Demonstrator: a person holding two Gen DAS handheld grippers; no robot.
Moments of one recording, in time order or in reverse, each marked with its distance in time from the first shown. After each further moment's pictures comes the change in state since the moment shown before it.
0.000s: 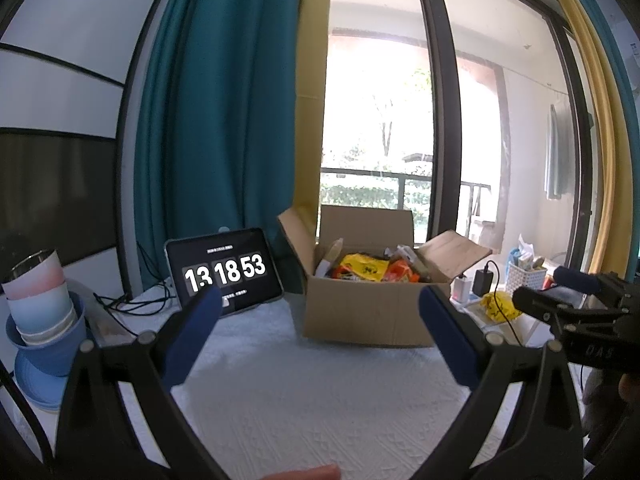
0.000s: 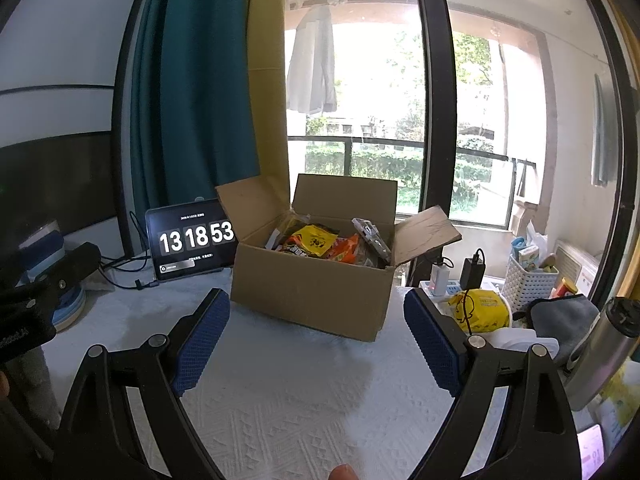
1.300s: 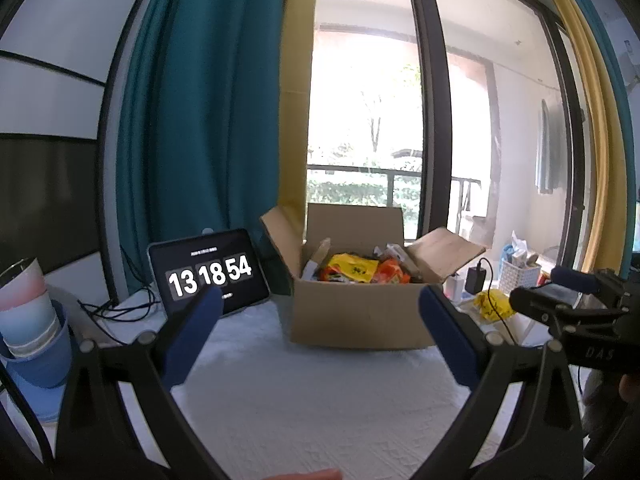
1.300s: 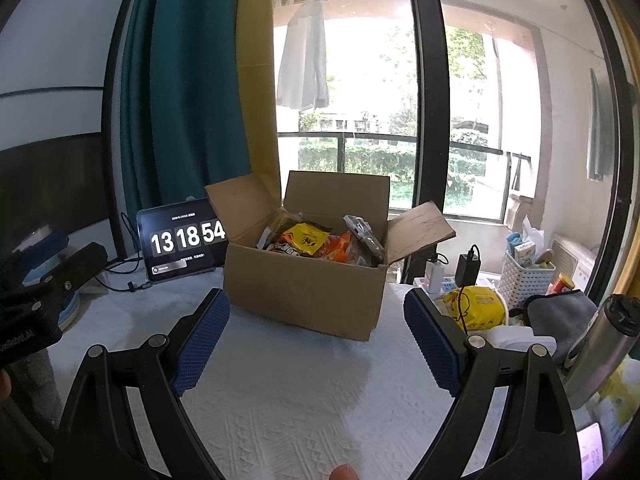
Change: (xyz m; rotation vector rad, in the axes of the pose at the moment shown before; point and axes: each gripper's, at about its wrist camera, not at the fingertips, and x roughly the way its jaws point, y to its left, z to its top) left arm 0.015 -0.011 0.006 0.015 0.013 -0.035; right arm 0.006 -0.007 0.002 0.015 0.015 -0.018
